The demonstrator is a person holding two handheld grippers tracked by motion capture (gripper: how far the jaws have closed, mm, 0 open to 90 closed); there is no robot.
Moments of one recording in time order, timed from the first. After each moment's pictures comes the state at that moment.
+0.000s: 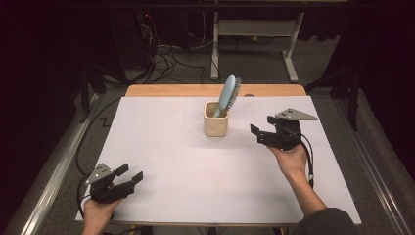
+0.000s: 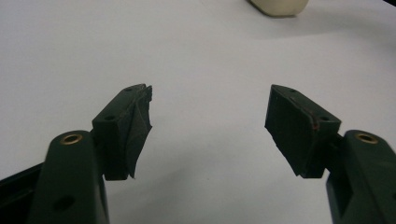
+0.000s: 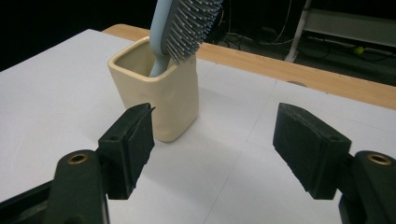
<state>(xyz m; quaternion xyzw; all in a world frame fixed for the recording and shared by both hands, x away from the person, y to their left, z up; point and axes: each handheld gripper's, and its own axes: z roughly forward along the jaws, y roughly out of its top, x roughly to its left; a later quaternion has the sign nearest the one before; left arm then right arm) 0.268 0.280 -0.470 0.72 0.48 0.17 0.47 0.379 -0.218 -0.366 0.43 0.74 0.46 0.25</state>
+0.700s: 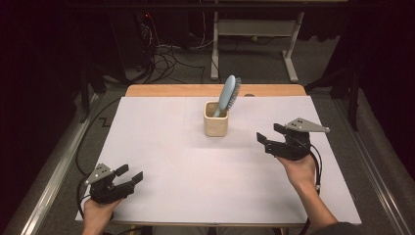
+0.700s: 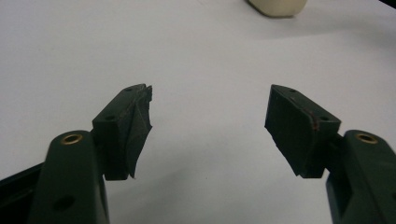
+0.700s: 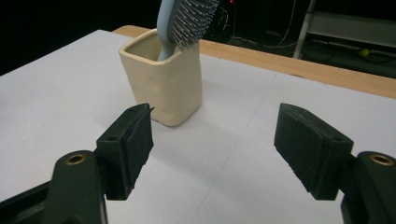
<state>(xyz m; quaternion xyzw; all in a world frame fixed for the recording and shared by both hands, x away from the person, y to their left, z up) 0.267 0.280 -0.470 0.72 0.48 0.17 0.47 0.355 -0.238 -0.373 0.42 0.73 0.47 0.24</state>
